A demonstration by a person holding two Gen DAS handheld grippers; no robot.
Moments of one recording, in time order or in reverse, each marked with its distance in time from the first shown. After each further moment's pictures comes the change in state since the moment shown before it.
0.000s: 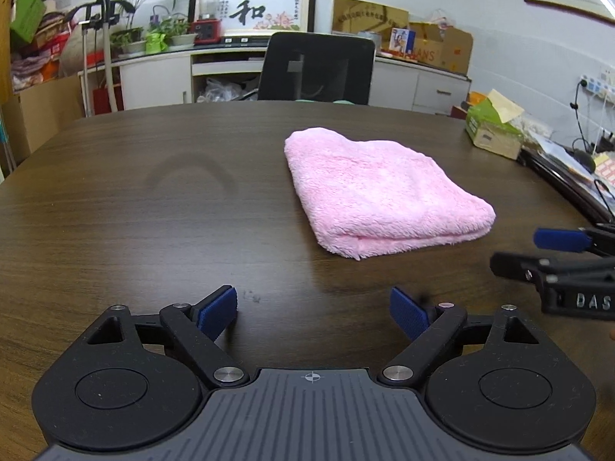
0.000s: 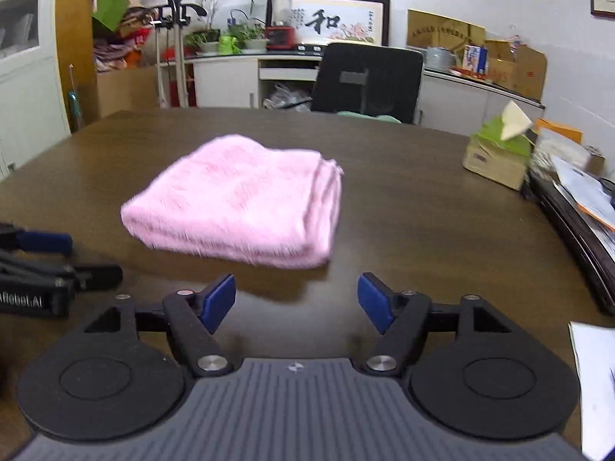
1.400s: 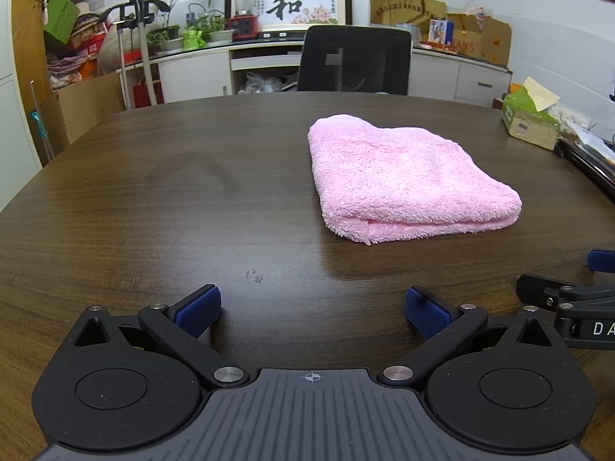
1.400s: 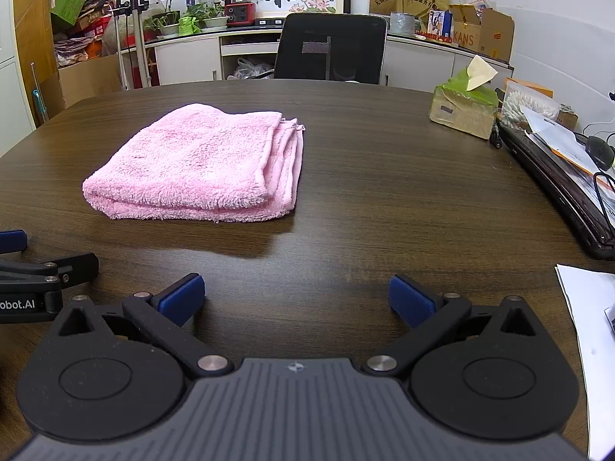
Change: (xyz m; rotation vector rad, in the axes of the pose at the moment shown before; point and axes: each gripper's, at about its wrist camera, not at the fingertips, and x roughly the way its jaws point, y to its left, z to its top) left arm 0.000 -0.020 -0.004 -0.027 0.023 0.160; right arm 0.004 -0.003 -0.017 0.077 0.060 -0.075
